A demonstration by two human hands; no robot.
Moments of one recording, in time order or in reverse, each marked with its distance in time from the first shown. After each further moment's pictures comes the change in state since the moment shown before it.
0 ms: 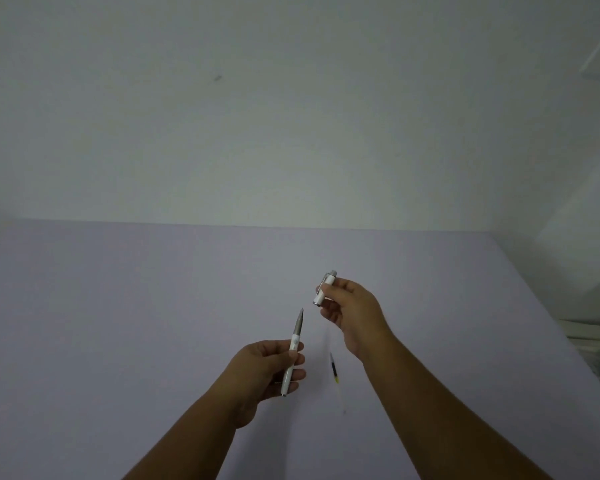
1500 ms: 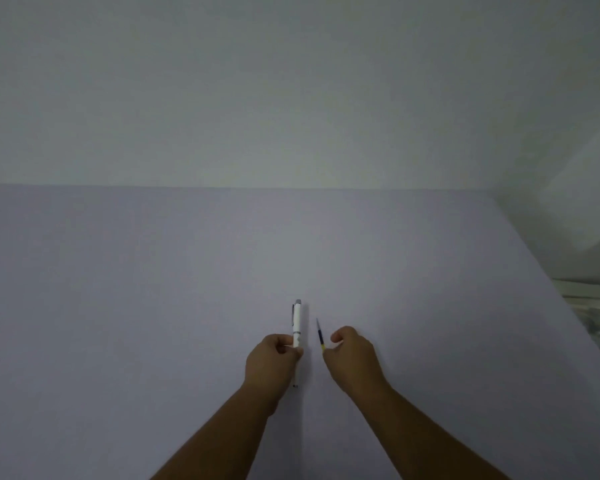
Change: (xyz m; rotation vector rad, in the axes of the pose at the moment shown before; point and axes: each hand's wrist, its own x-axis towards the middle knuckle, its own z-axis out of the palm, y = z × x) left_hand 0.056 -0.077 0.046 0.356 0.308 0.020; right_hand -0.014 0.119 -0.065 -0.973 0.144 0.141
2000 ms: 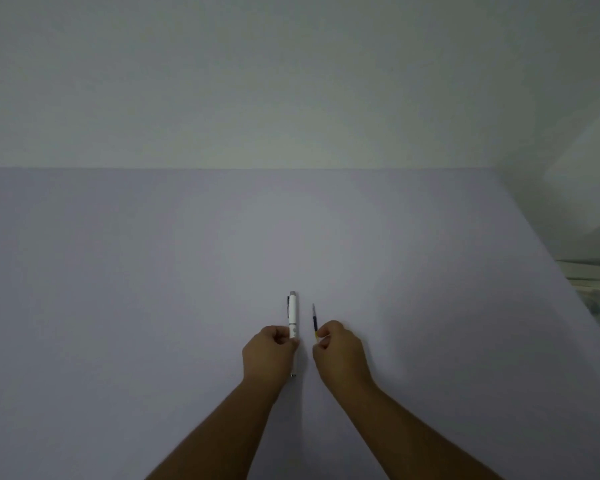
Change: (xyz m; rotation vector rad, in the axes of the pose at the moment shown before) left_hand 0.018 -0.016 0.019 0.117 0.094 0.035; right_hand -0.003 0.008 0.018 -0.017 0.041 -0.084
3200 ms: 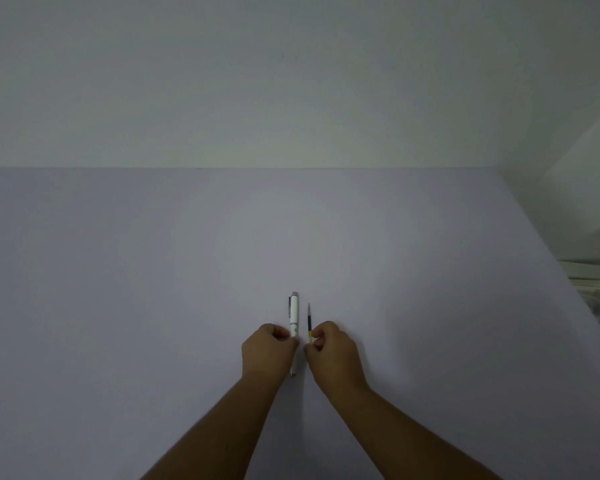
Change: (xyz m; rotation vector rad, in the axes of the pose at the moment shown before) left_hand 0.009 -0.001 -0.001 0.100 0.012 0.011; right_hand -0.003 -0.002 0.008 0.084 -0.003 -0.049
